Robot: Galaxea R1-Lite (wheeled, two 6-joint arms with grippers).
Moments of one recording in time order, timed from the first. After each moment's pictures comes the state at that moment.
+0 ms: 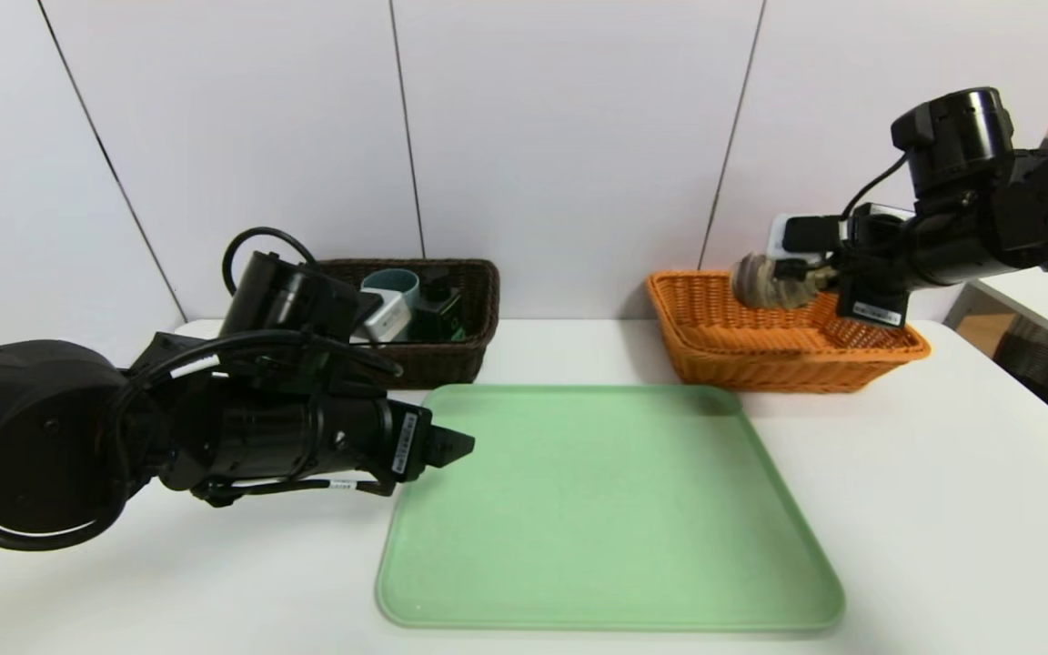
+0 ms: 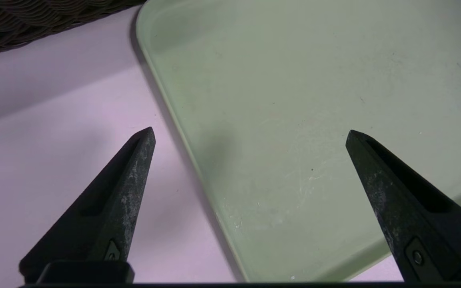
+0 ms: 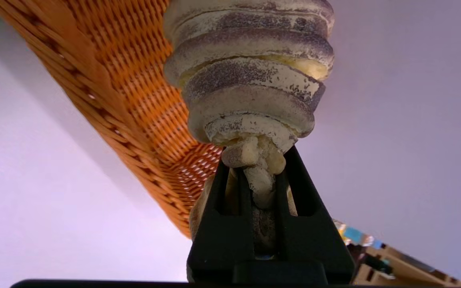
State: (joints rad) left arm -0.57 1.64 -0.95 -0.06 0.00 -0.19; right arm 0.11 1.87 -1.56 0.31 -0.15 -1.27
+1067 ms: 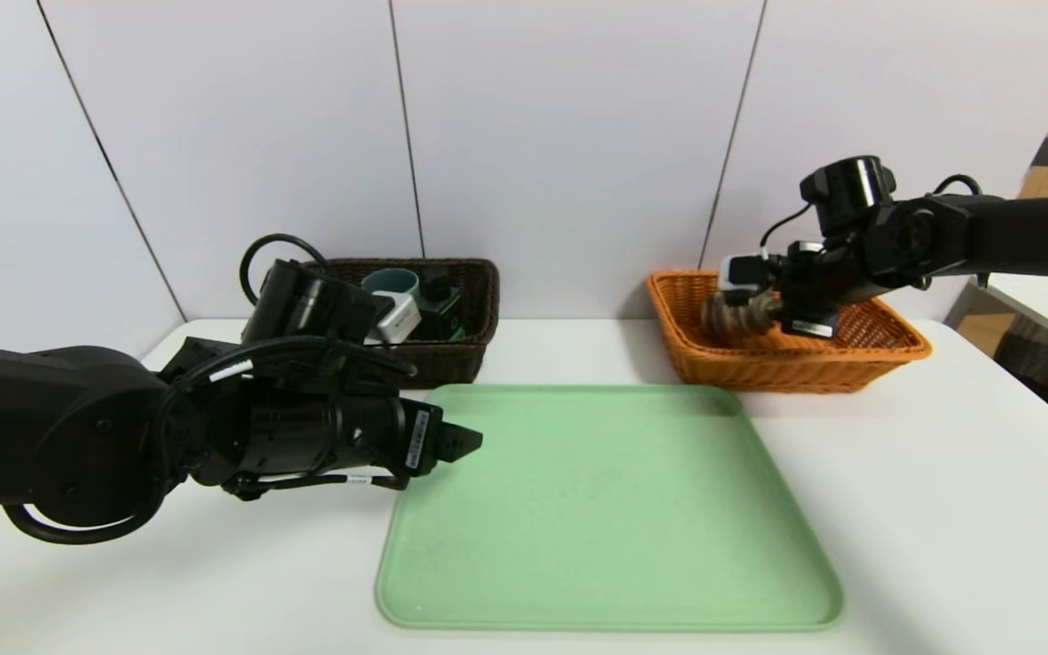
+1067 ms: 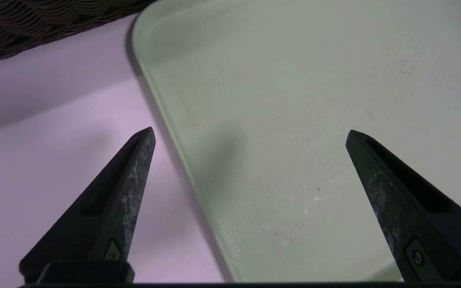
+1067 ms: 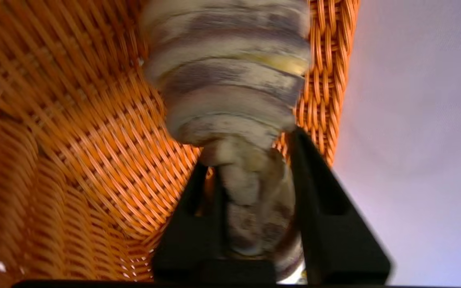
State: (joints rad) left arm -0.57 1.69 -0.95 -0.12 0.00 -0.19; right arm 0.09 2.19 -1.82 0.33 -0.17 -1.33
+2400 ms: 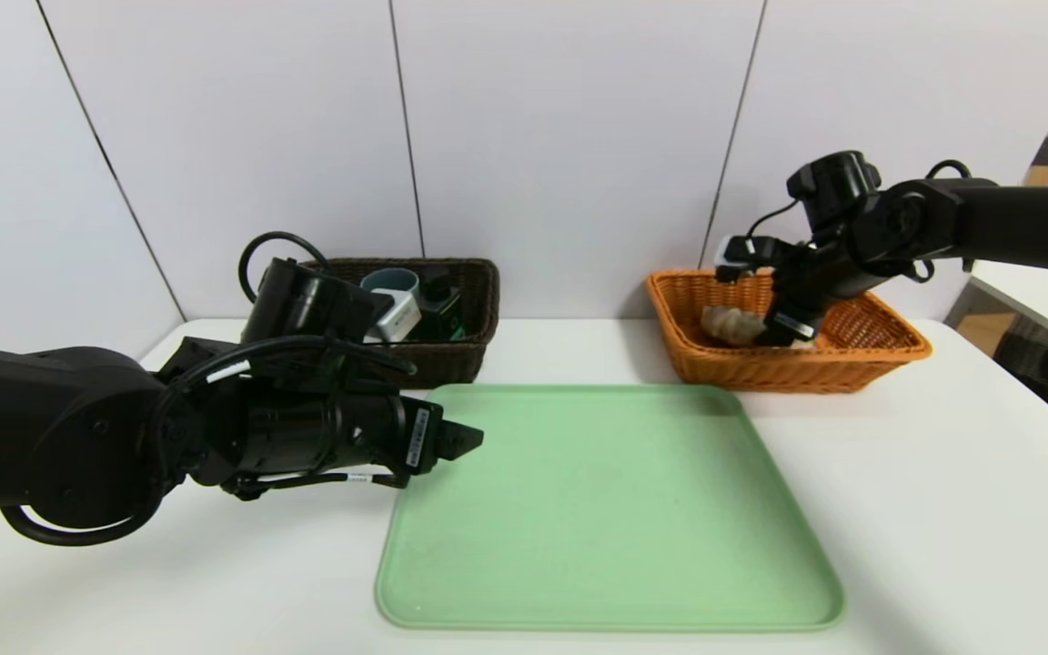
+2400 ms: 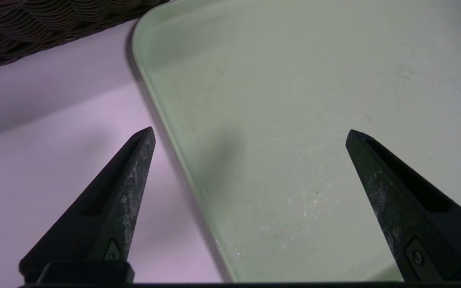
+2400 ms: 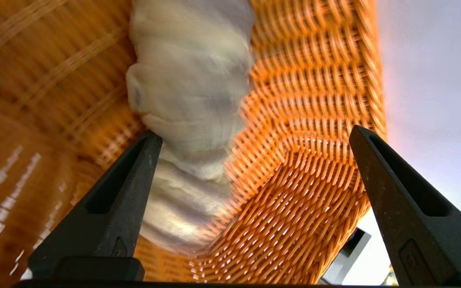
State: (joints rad) left arm -0.57 1.69 -0.95 -0.13 0.00 -0.19; right arm 0.11 2.22 -1.95 0.50 -0.17 -1.03
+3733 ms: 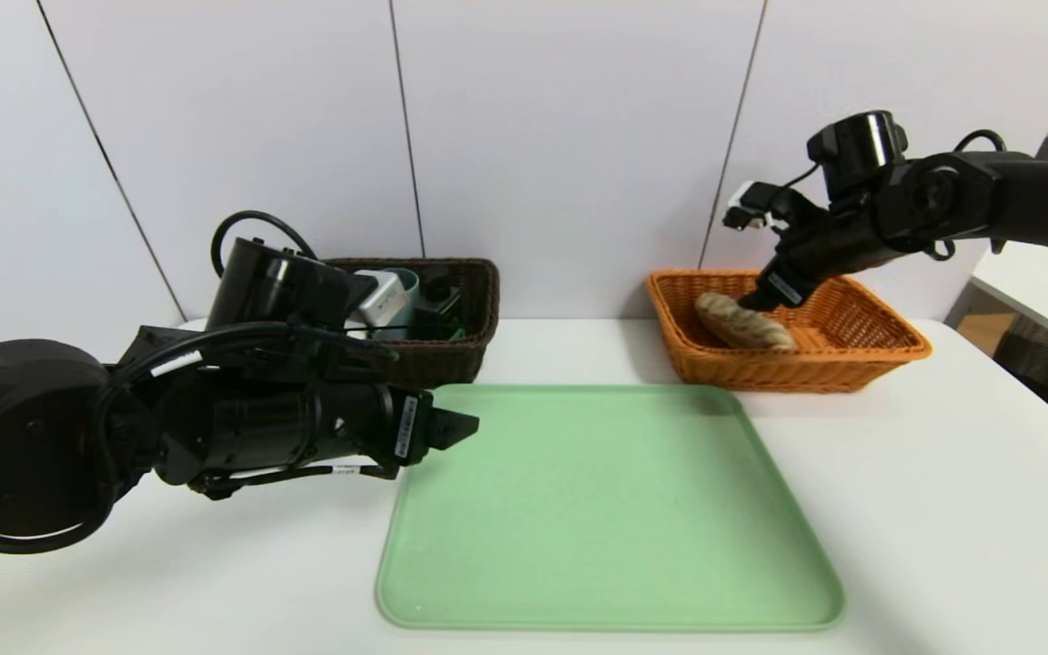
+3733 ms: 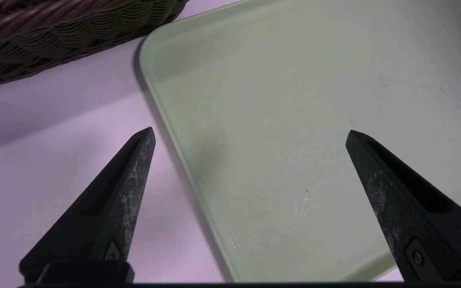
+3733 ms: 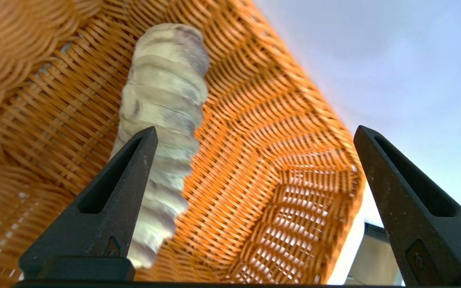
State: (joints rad) left arm -0.57 1.63 -0.95 -0.12 0.01 -0.18; right arm 0.11 2.16 -1.95 0.43 -0.10 -0.78
